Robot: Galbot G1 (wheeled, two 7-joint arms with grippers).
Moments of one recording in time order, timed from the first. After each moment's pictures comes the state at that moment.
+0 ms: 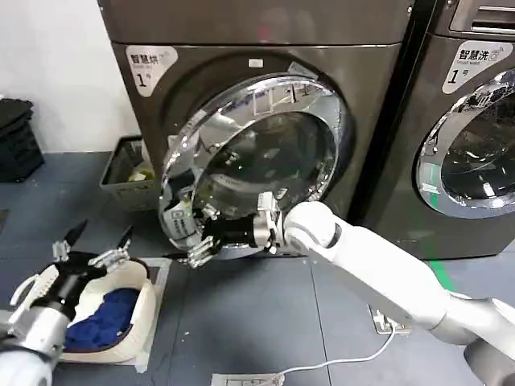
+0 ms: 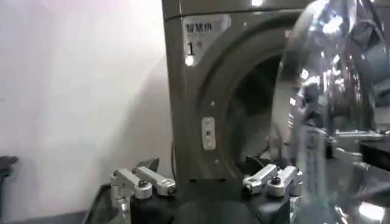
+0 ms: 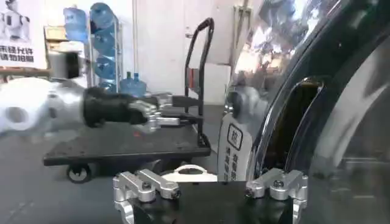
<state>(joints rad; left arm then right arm) 1.51 -1.25 -1.06 -2.29 -0.46 0.26 0.29 -0.13 1.08 -0.56 1.69 0.86 -0.21 -0.62</state>
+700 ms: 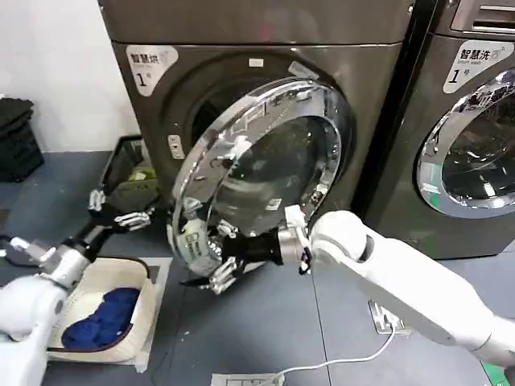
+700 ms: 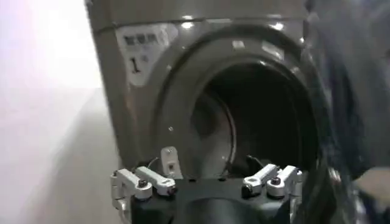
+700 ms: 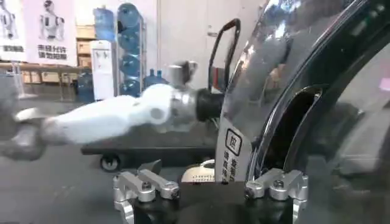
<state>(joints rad) 1.19 -0.91 -0.78 -1.91 -0.48 0.05 0.42 -0.19 0.91 -0.51 1.84 0.87 -0.18 -0.72</state>
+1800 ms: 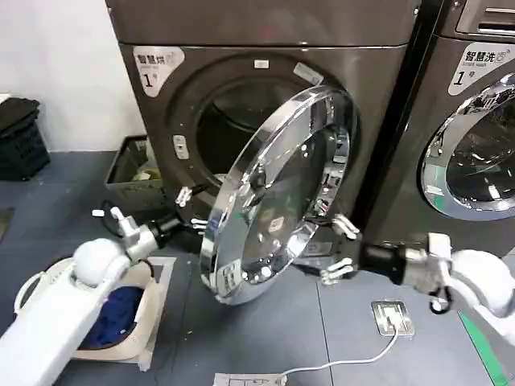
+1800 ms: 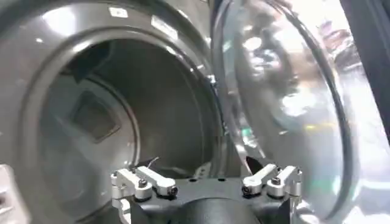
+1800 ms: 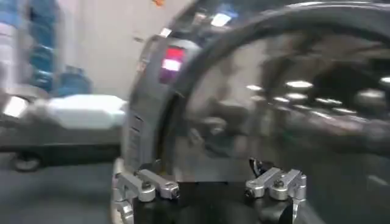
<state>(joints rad) 0.84 -0.81 -0.24 -1.75 -0.52 -0.02 0.52 -1.09 0.52 0.45 2.04 0.83 -0.05 -0.69</state>
